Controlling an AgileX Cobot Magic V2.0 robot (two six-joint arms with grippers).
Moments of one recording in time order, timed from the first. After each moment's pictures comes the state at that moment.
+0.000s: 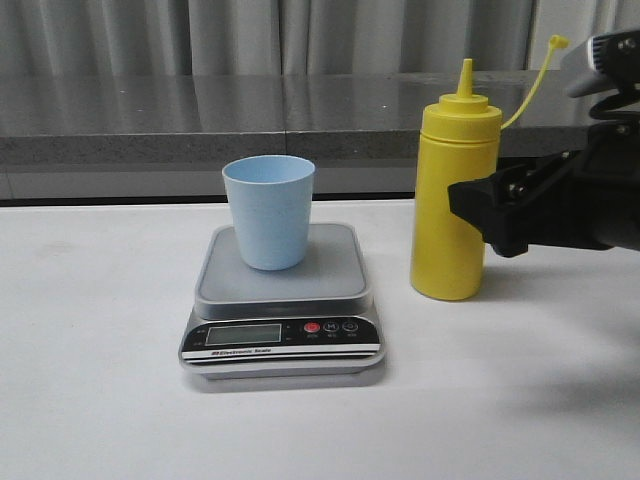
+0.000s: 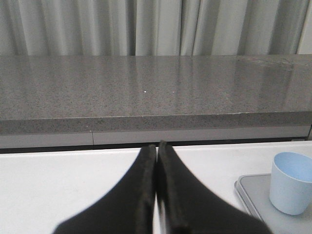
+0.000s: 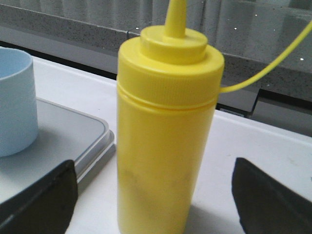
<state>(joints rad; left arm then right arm) -0.06 0.26 -0.43 -0.02 0.31 -0.03 0.31 1.70 -0.37 -0.14 -1.12 0.00</state>
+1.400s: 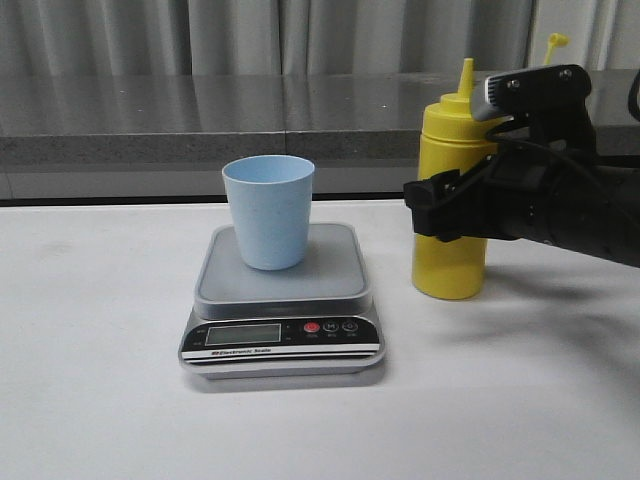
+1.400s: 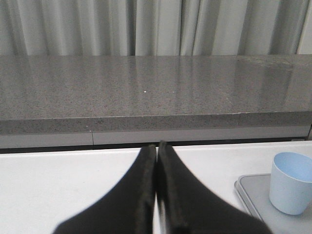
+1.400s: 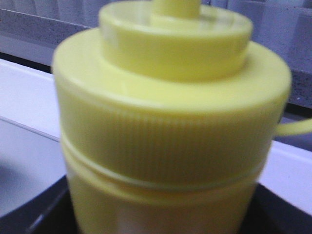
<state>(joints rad) -0.06 0.26 -0.43 -0.02 0.31 -0.03 0.31 1.95 -0.65 -0.16 -1.13 0.02</state>
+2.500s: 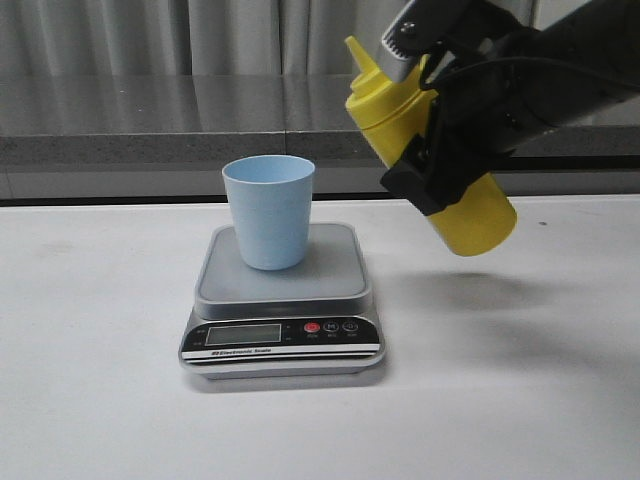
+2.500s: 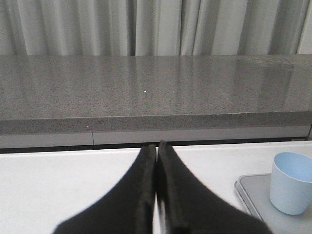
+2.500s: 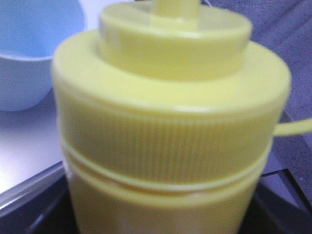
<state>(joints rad) -0.06 0.26 -0.43 -0.02 0.31 -0.03 0.42 1.67 -0.91 -0.52 -0.20 -0.17</state>
